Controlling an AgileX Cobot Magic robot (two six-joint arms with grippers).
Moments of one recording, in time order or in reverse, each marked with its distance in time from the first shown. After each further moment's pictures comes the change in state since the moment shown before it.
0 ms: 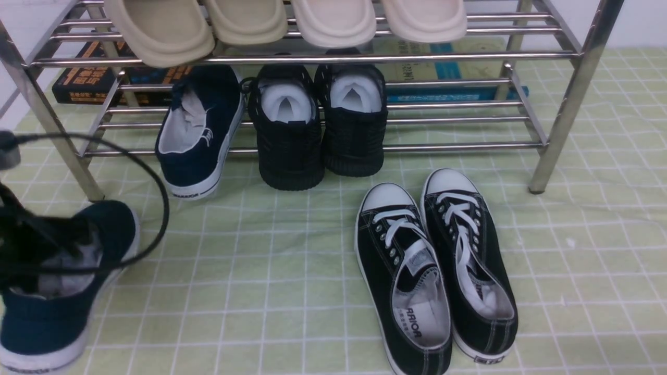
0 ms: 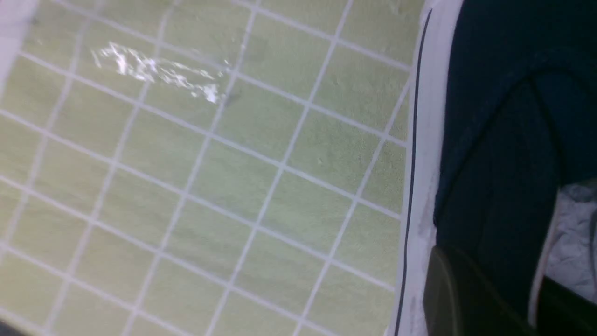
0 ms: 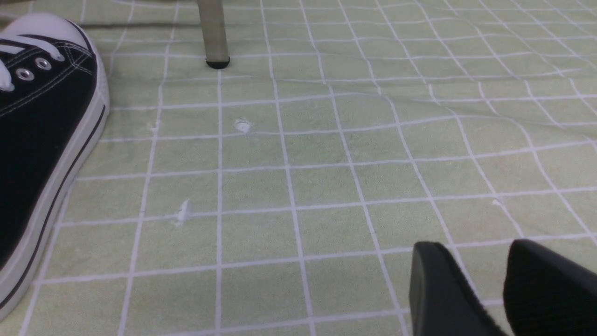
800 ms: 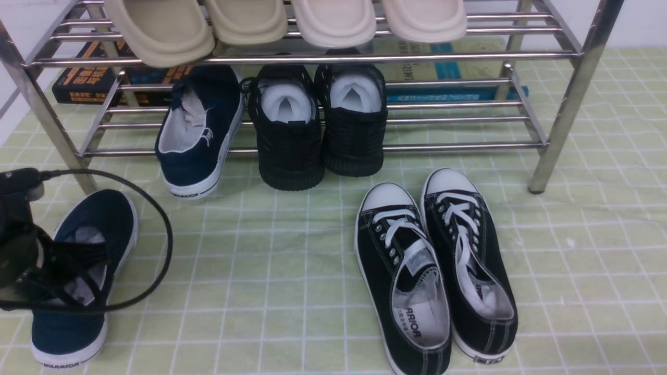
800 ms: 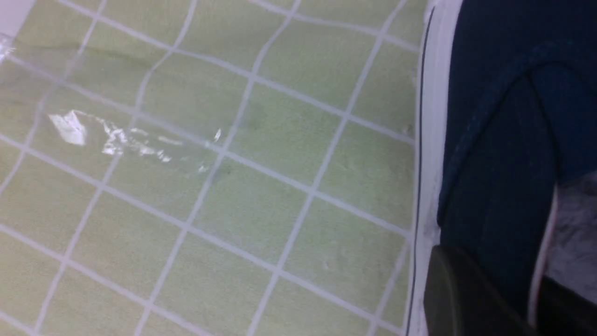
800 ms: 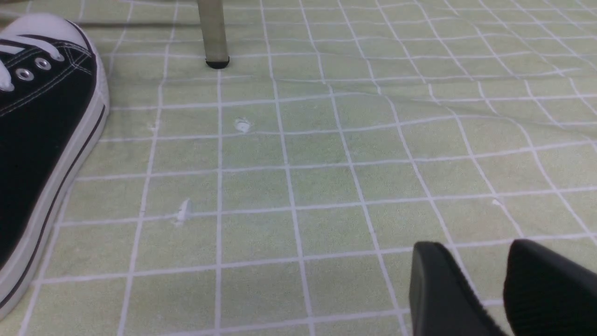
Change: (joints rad) right arm 0.000 0.000 0.000 0.000 0.000 0.000; left arm 0.000 0.132 0.172 0.363 -0.345 -0.334
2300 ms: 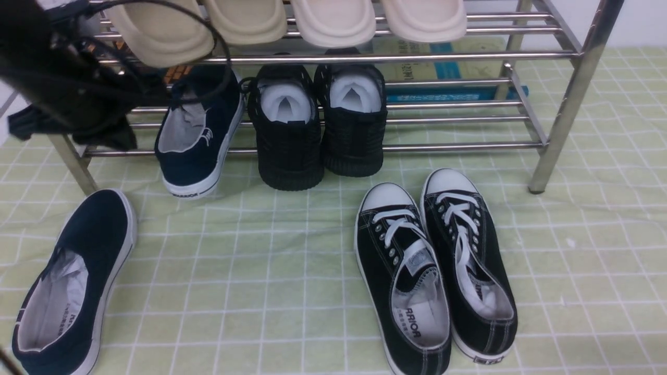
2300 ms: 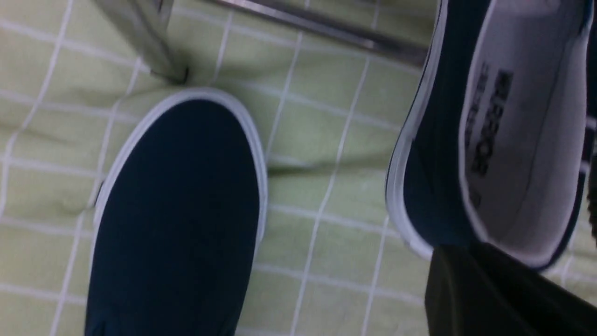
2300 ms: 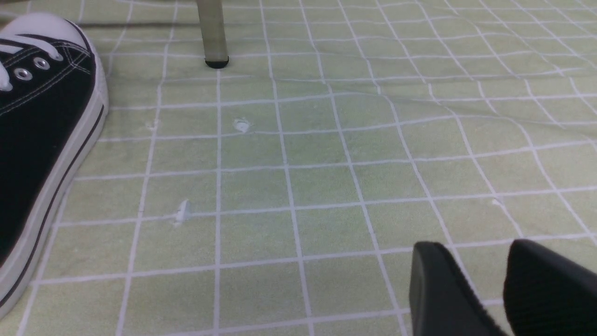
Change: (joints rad) right arm 0.000 0.000 0.000 0.000 0.000 0.000; left arm 0.000 0.257 -0.776 -0.698 0.350 0.644
